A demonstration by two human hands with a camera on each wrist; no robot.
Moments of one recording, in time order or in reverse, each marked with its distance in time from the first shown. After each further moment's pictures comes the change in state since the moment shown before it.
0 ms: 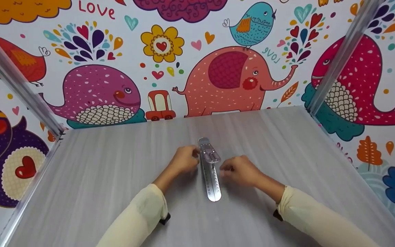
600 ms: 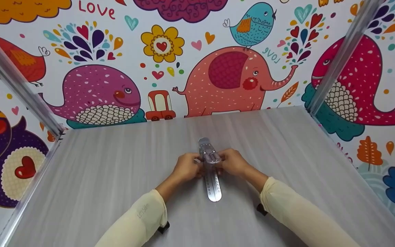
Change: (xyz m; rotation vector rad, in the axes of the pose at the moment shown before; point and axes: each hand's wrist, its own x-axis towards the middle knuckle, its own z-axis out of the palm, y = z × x) left_hand -0.017 0.000 0.023 -0.344 -0.014 -0.131; right_hand 0.042 0.014 0.020 0.407 0.000 0.264
